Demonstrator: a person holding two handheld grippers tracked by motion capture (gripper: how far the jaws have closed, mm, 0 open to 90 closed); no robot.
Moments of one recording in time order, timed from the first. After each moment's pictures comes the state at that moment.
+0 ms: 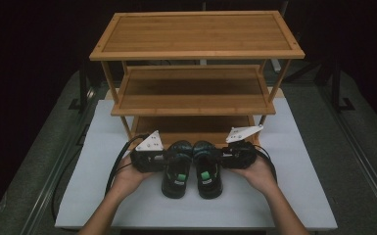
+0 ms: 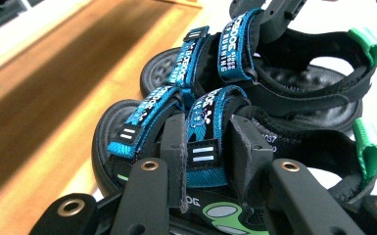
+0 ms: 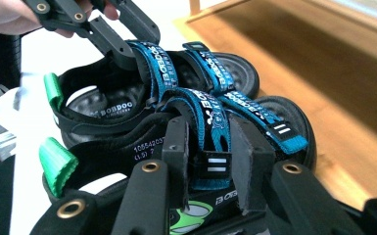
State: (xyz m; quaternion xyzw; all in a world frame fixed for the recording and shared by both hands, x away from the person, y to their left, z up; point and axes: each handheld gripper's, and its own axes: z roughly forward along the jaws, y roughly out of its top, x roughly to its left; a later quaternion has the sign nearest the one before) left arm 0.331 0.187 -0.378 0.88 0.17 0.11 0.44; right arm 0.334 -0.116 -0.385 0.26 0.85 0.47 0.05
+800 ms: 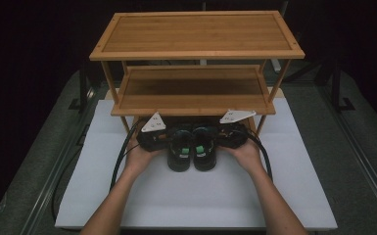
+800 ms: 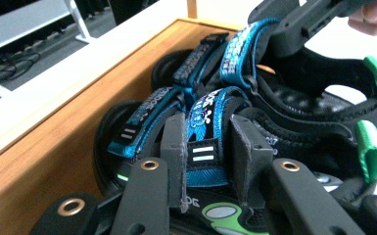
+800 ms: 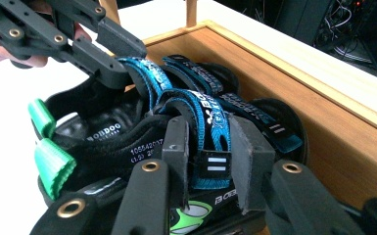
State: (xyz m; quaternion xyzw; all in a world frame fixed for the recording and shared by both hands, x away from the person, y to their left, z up) left arm 0.392 0.184 -0.395 0.84 0.21 0.16 0.47; right arm 0.390 -0.104 -0.391 0.29 0.82 0.48 0.14
